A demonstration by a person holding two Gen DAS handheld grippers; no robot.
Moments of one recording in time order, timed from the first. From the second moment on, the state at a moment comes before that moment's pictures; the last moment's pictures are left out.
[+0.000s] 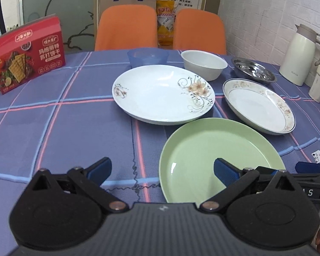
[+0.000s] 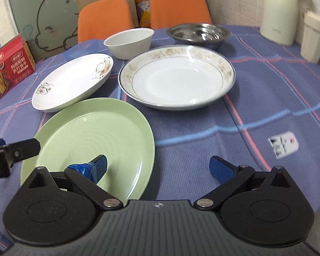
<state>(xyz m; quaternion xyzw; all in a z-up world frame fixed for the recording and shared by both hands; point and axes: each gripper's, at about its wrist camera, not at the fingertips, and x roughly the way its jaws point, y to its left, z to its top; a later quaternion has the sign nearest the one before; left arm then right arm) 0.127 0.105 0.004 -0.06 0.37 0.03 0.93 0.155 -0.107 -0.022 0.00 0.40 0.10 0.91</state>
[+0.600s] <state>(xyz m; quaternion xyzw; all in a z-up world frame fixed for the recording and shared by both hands) 0.151 0.105 -0.023 -0.02 0.39 0.00 0.92 0.153 -0.097 -0.029 -0.04 0.34 0.17 0.92</state>
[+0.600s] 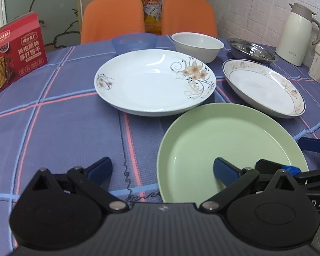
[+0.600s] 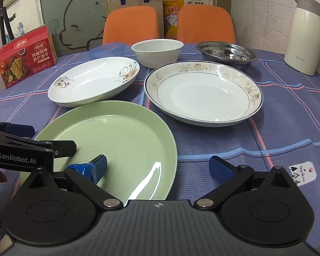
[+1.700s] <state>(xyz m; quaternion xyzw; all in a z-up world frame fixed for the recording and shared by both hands) 0.088 0.160 0.002 -0.08 0.40 0.05 0.91 0.109 -0.009 -0.022 -0.04 0.30 0.28 0.91</state>
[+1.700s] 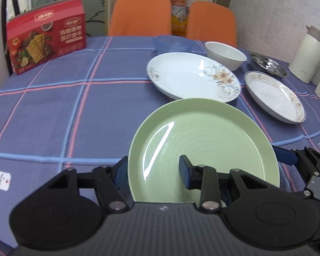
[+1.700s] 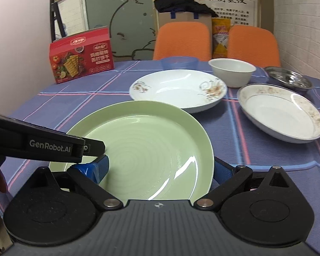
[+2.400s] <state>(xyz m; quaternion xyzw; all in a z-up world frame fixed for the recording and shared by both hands) 0.101 0.212 0.019 -0.12 0.33 0.07 0.93 0.142 -0.022 -0.004 0.00 0.29 0.26 0.92</state>
